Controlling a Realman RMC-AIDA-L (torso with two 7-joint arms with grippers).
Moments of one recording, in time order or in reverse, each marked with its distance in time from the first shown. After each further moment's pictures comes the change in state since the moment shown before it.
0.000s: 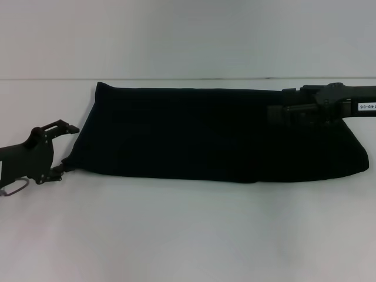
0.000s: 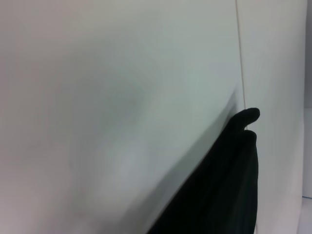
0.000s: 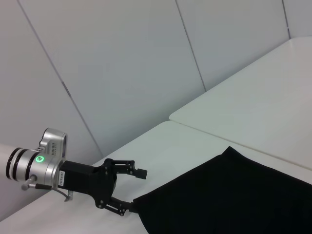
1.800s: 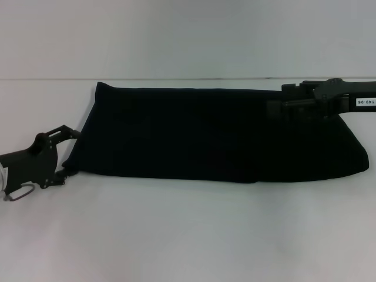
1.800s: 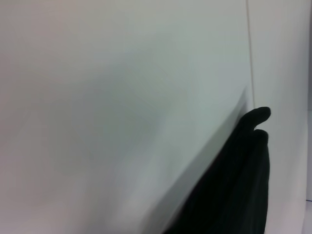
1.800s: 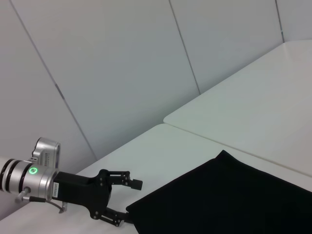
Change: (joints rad) left arm 0.010 -0.015 0.005 -0.031 -0.028 -0.048 0.053; right arm 0.009 0.000 0.000 0.002 0.000 0.023 0.003
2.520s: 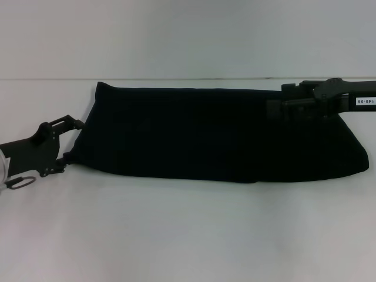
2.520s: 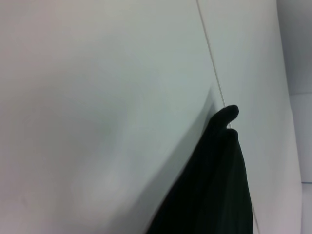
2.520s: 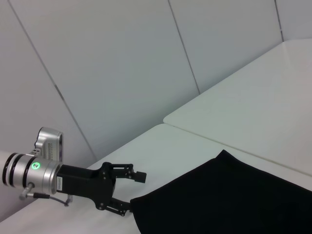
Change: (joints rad) left arm -0.026 0.009 0.005 -0.001 -0.013 -0.007 0.114; right arm 0.001 0.000 -0.002 -0.002 0.000 0.000 0.011
